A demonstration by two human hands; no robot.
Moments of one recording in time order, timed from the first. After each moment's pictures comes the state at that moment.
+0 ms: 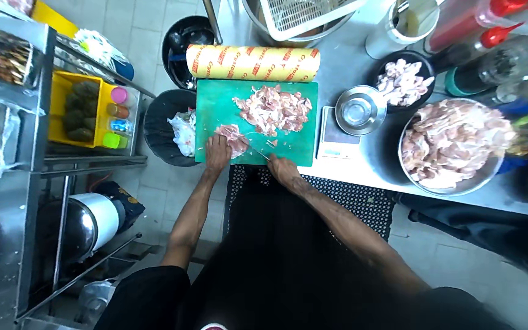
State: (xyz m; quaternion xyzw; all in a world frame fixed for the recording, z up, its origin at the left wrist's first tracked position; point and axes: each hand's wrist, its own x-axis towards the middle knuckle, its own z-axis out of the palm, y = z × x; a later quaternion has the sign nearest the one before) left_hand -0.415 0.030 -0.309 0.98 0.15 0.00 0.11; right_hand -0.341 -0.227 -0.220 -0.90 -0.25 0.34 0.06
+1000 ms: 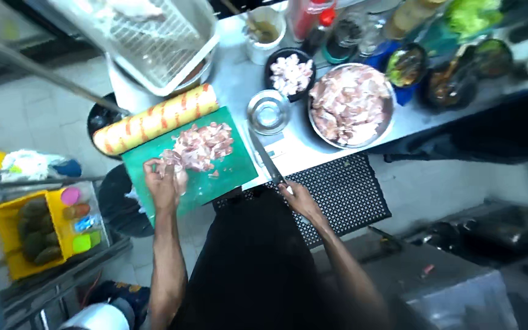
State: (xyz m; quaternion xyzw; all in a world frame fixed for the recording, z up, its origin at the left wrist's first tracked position) left_hand -0.307 -0.059 -0.148 0.66 0.16 0.14 0.72; right_hand -0.366 -0.451 -0.180 -0.87 0.06 0.30 0.39
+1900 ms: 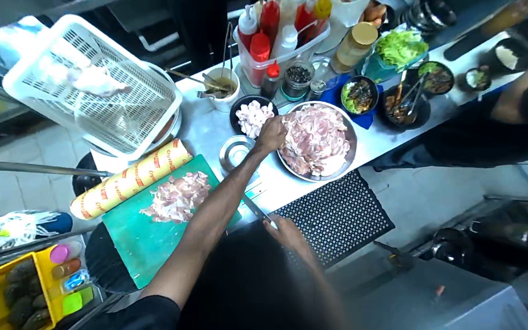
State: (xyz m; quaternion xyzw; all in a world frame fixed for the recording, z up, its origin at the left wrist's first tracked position) left_hand -0.031 -0.430 -0.157 0.87 -0.21 -0.16 0.42; right_hand -0.329 -0.480 -0.182 -0.87 0.03 0.35 0.36
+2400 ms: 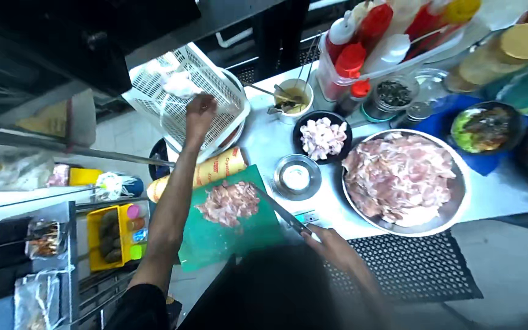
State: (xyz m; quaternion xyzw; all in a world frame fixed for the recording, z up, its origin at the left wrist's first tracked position) left_hand 0.084 -0.081 -0.079 0.87 0.05 0.03 0.49; right_hand -0.213 -0.472 -0.152 -0.83 -0.11 0.40 0.38
